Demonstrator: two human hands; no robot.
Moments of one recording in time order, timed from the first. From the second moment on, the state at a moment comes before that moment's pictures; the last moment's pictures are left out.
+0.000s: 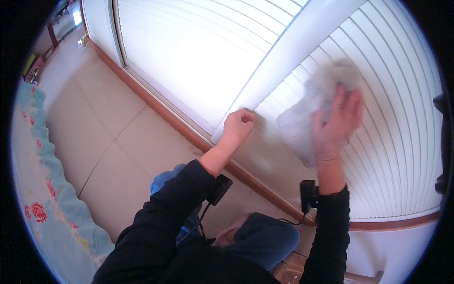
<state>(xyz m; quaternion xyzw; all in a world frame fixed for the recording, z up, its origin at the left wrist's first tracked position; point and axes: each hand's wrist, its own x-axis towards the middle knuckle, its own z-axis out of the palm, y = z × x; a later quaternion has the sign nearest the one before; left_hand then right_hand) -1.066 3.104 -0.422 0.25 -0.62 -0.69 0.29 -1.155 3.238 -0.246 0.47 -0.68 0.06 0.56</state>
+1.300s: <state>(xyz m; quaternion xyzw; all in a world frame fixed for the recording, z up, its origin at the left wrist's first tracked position) -1.044 3.076 -0.383 0.35 -0.55 -0.68 0.34 -1.168 3.321 -0.577 0.68 -0.71 -0.20 -0.02</state>
